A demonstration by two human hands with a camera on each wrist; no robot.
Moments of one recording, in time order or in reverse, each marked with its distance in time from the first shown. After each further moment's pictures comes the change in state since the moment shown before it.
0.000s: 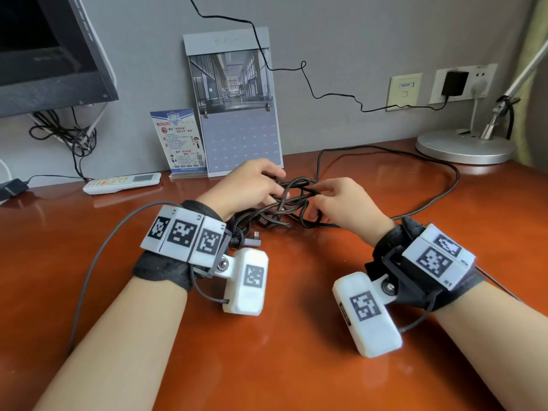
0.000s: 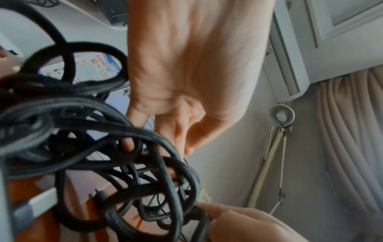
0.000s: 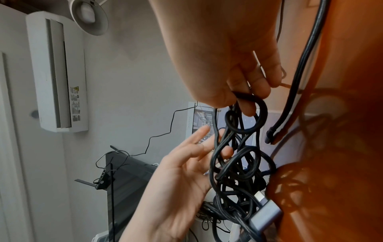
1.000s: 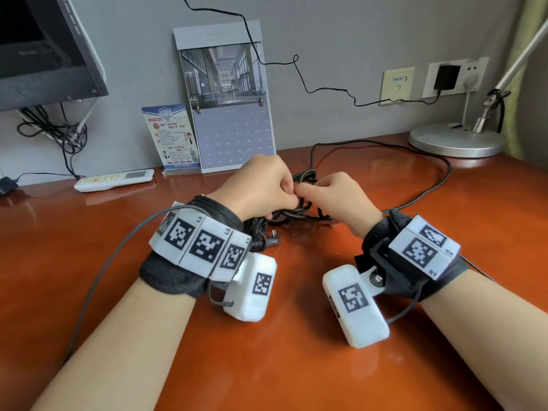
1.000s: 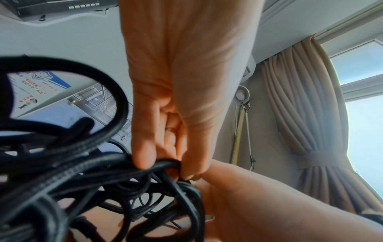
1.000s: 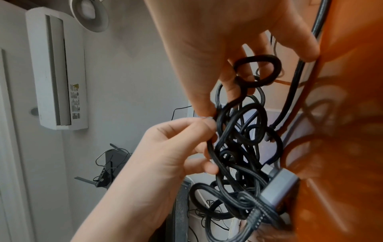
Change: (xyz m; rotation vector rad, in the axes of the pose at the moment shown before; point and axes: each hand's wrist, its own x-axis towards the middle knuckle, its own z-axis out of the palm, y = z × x) left_hand -0.014 0.020 0.018 0.531 0.013 0.215; right_hand -0.009 -0.011 -0.002 0.043 0.083 0.132
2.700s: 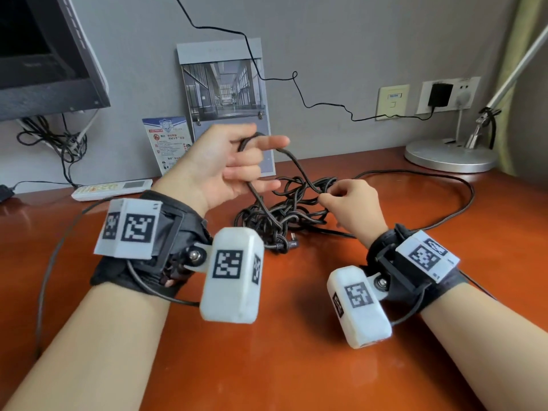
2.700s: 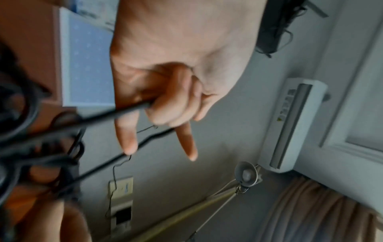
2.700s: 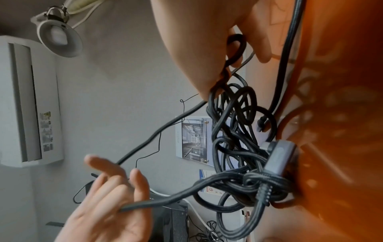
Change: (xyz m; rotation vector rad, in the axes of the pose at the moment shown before) left_hand -0.006 -0.004 -0.052 -1.346 -0.161 -0.143; right_hand 0.019 0.025 -0.010 -0.057 0.215 -0.087
